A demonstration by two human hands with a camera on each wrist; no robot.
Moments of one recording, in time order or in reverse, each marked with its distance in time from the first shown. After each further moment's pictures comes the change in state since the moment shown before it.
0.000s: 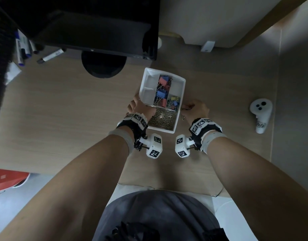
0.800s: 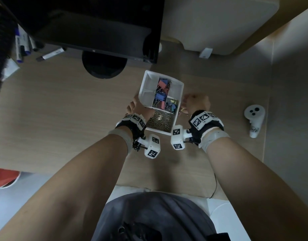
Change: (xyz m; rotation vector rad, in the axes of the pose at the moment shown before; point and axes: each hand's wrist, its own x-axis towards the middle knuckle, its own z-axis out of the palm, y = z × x) left_hand 0.007 -0.004 0.001 0.001 -0.027 0.005; right_hand 0.018 -0.045 -0.018 0.269 0.001 0.290
